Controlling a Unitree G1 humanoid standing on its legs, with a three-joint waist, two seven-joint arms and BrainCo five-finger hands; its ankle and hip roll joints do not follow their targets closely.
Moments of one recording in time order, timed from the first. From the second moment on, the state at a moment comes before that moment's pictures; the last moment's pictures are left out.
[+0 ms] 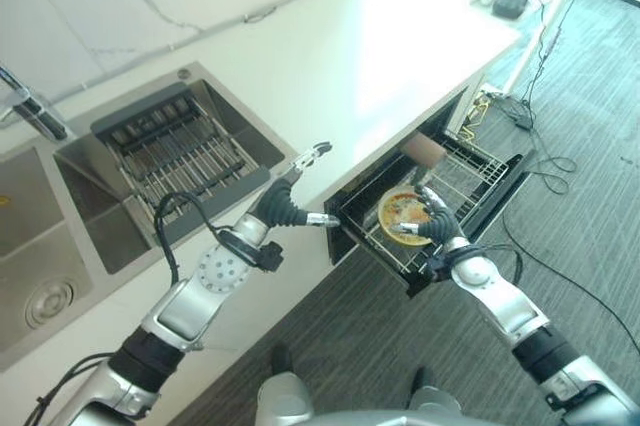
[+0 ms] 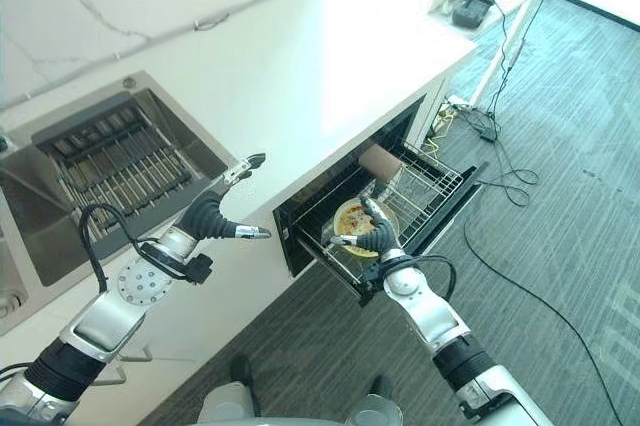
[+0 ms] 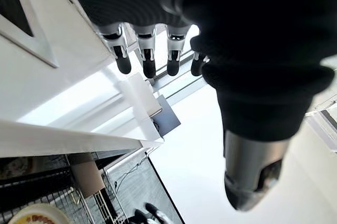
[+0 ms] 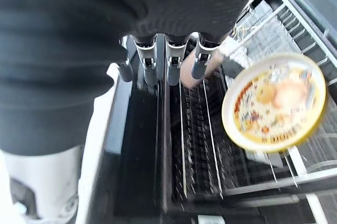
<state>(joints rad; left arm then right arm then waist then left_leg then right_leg) -0.11 0.66 -0.35 -0.17 -0.02 -0.16 0.06 -0.21 -0.46 0.40 0.15 0.20 0.17 -0.25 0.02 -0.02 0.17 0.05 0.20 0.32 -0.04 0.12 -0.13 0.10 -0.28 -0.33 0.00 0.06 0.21</state>
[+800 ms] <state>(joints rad) -0.03 0.60 -0.25 -0.01 -0.02 -0.22 -0.03 0.00 -0.35 -0.05 0.51 0.49 -0.21 -0.44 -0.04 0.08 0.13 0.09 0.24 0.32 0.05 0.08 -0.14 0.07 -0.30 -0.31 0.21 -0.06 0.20</state>
